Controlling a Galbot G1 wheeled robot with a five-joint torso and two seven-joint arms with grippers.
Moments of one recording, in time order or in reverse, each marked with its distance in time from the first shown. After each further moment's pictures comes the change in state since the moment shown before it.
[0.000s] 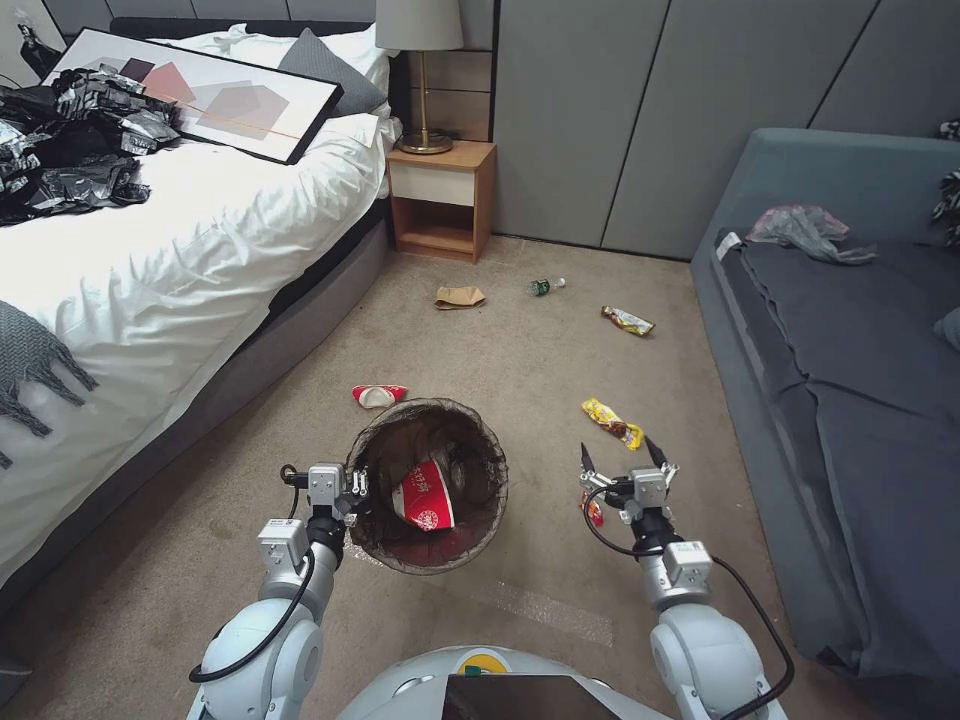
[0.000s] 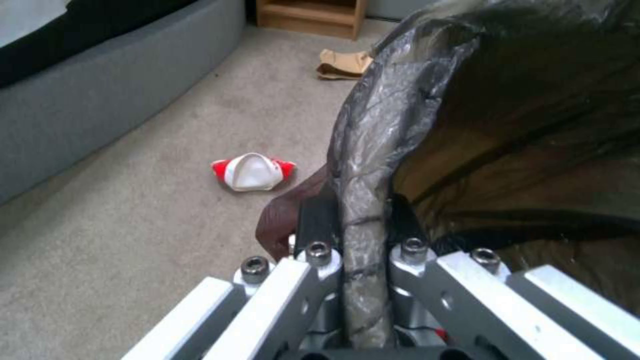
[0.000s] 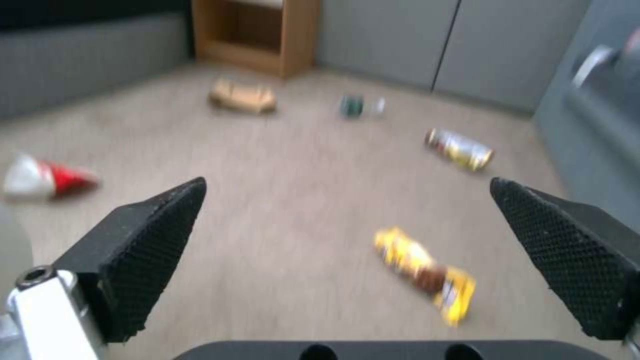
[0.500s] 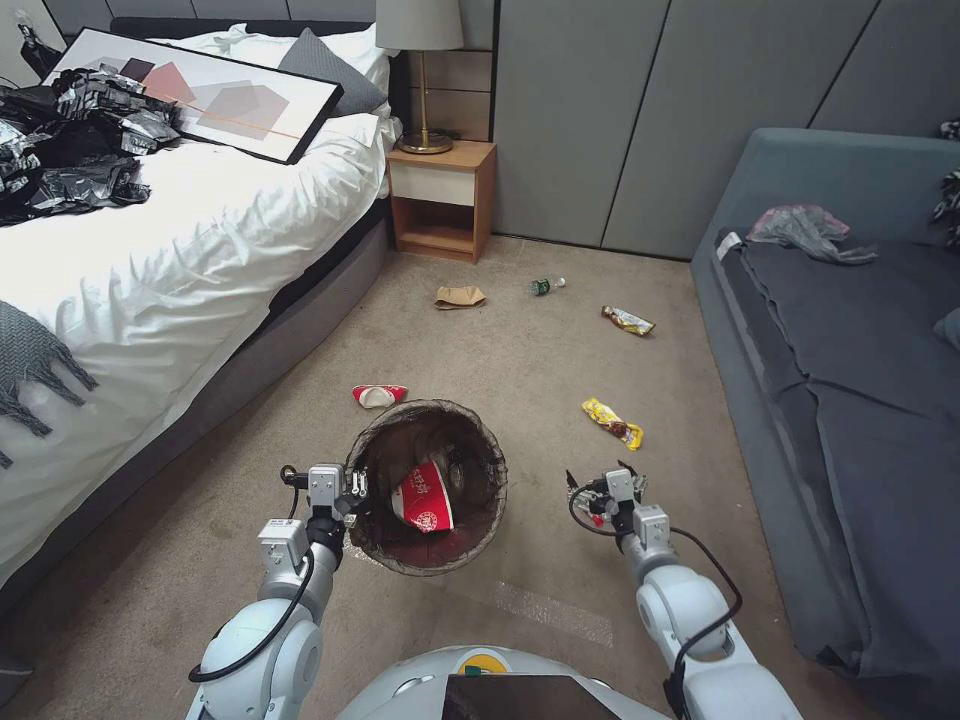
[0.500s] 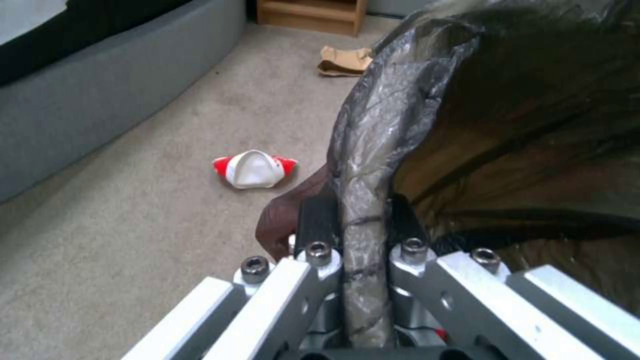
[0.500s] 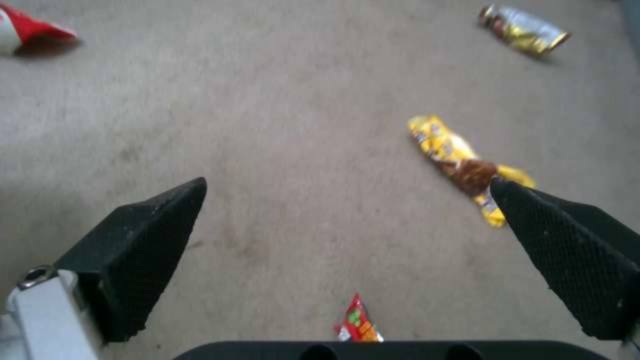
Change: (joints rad) left arm 0.000 0.003 -0.002 0.004 0.000 0.004 0.000; right arm 0.187 -0.073 -0.054 -0.233 0.053 -0.215 -0.044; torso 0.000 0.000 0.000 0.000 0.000
